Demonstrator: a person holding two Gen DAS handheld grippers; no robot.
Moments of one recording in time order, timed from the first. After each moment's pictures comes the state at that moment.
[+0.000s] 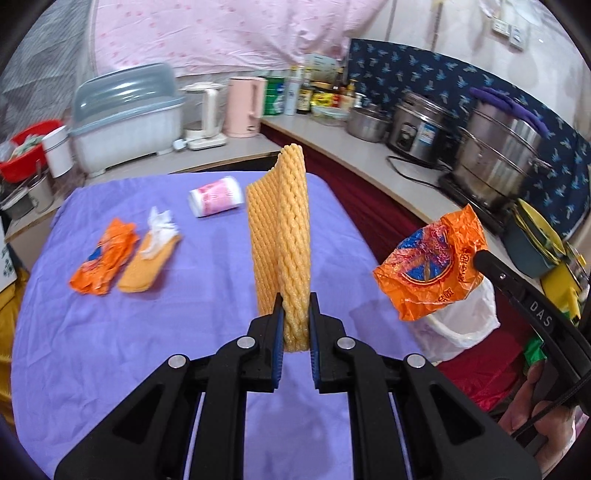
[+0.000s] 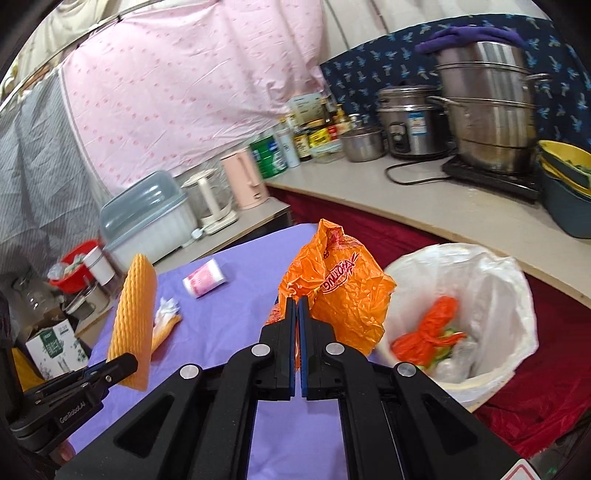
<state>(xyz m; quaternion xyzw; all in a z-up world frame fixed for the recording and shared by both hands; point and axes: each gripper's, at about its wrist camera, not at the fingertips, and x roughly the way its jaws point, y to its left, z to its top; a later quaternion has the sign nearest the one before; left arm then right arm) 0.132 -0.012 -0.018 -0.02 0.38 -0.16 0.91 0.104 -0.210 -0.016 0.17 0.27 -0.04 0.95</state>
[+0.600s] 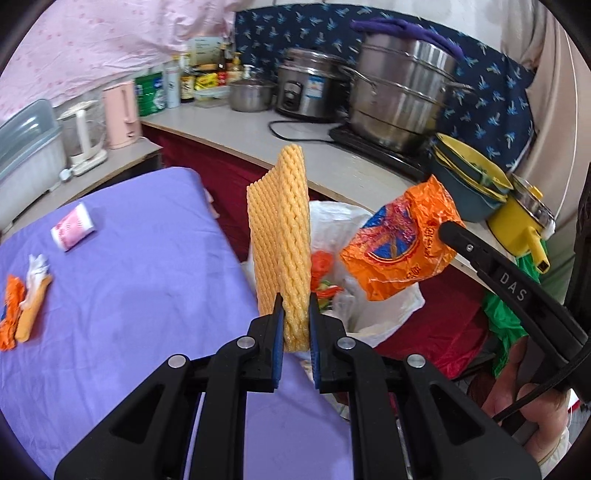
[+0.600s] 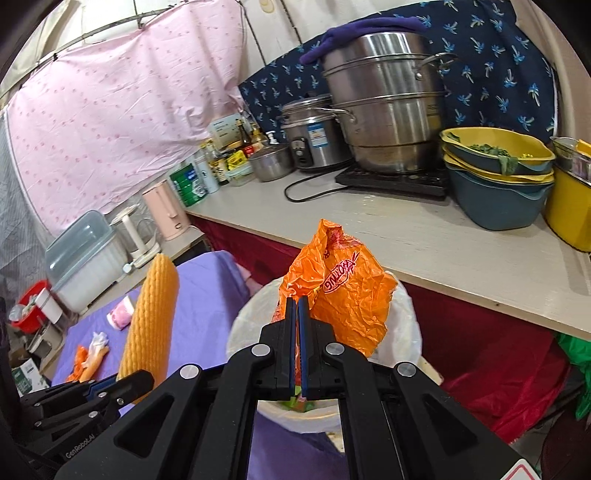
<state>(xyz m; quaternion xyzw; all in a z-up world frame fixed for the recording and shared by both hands) 0.127 -0.190 -0.032 0.05 0.40 -0.31 0.86 0.067 -0.351 -0.029 0.20 0.26 -0.15 0.93</state>
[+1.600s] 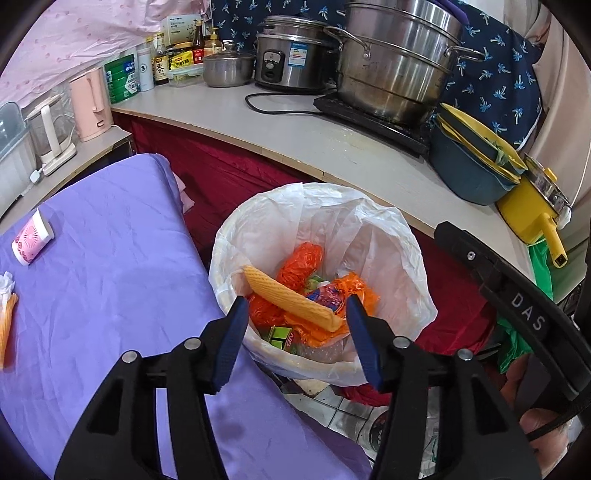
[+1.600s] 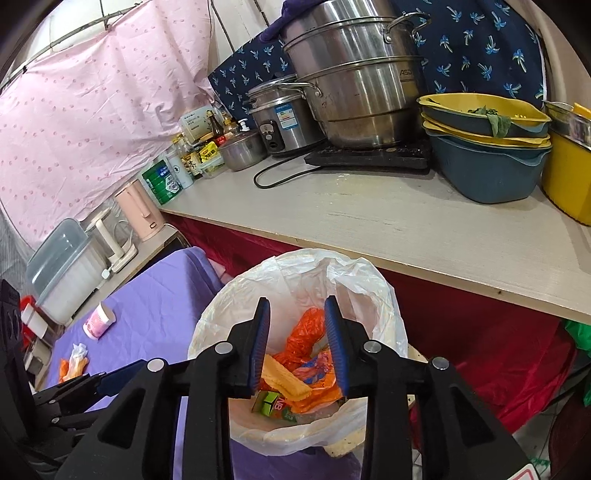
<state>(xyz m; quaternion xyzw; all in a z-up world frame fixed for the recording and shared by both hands) 0.165 -0.244 -0.068 0.07 0.43 -0.32 0.84 0.088 -0.380 -0.063 0.23 0.28 -0.18 0.91</state>
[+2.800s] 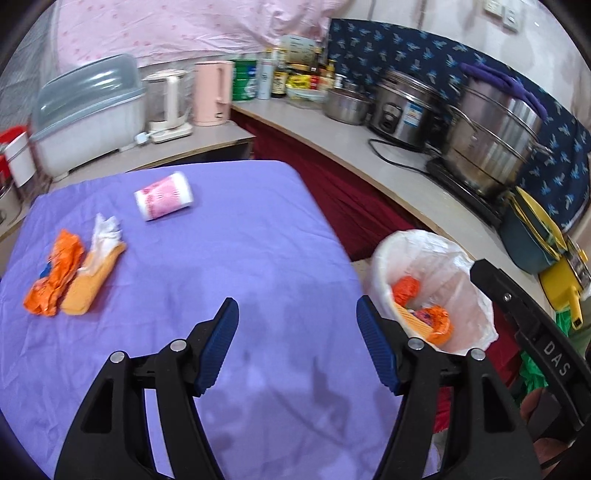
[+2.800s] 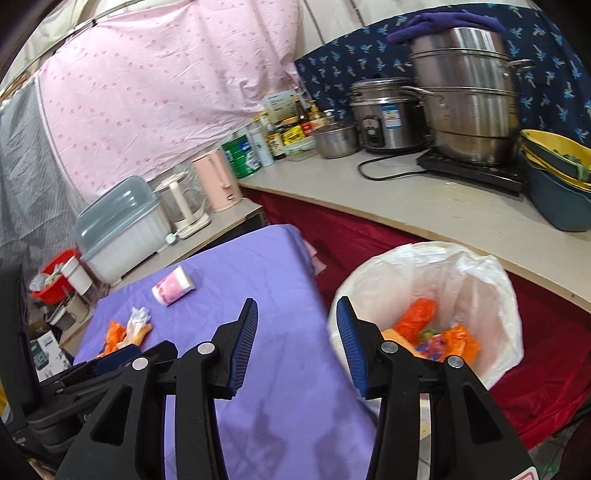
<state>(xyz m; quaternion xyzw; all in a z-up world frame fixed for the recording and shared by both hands) 0.184 -0.055 -0.039 -0.02 0.40 -0.18 0.90 0.125 -0.227 -0.030 0.18 0.29 -0.07 0.94</state>
